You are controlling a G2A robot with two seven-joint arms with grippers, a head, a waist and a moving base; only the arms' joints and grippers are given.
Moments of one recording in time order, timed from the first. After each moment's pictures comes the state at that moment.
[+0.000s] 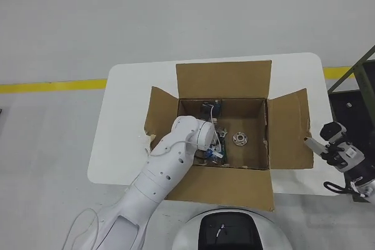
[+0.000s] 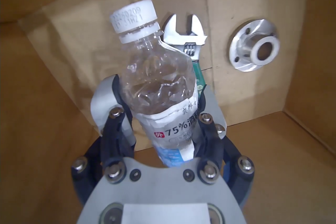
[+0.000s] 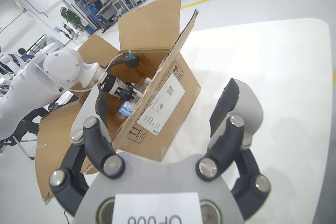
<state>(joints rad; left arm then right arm) 0.47 -1.50 -0.73 -1.17 0.91 0.25 -1.24 -1.71 -1.11 1.86 -2.02 -0.47 -0.48 0.34</state>
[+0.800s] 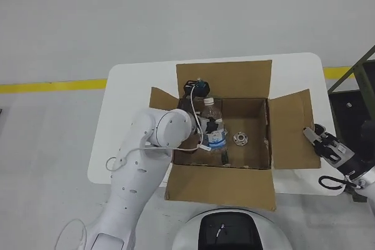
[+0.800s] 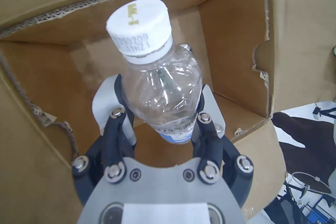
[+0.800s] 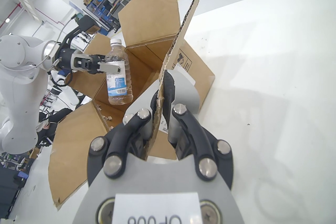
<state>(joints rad) 0.58 -1.42 -1.03 -1.61 0.87 0.21 -1.40 -1.64 -1.10 1.82 -1.93 -0.32 -0.47 0.41</state>
